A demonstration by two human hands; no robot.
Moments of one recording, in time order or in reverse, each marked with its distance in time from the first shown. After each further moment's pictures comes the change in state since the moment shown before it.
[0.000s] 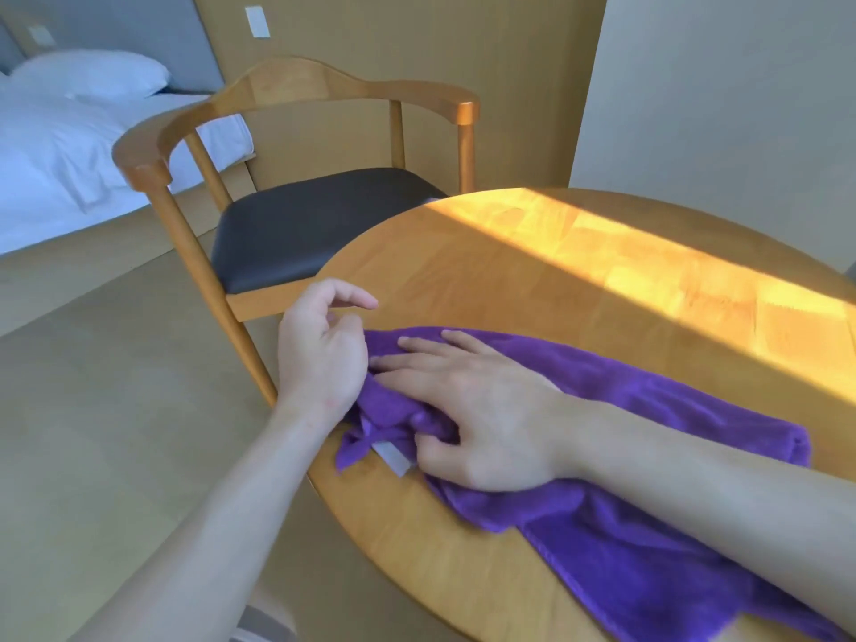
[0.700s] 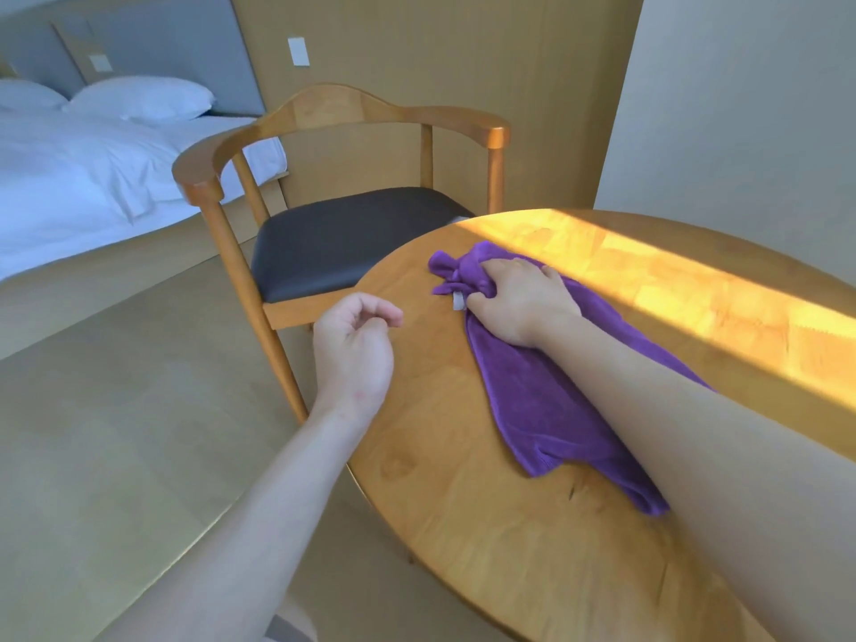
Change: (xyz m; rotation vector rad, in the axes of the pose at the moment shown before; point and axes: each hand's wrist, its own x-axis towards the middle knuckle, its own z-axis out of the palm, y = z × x) left_hand 0.002 -0.007 -0.006 -0.162 0.079 -0.124; right_hand 0.087 0.094 -0.024 -0.093 0.252 0.564
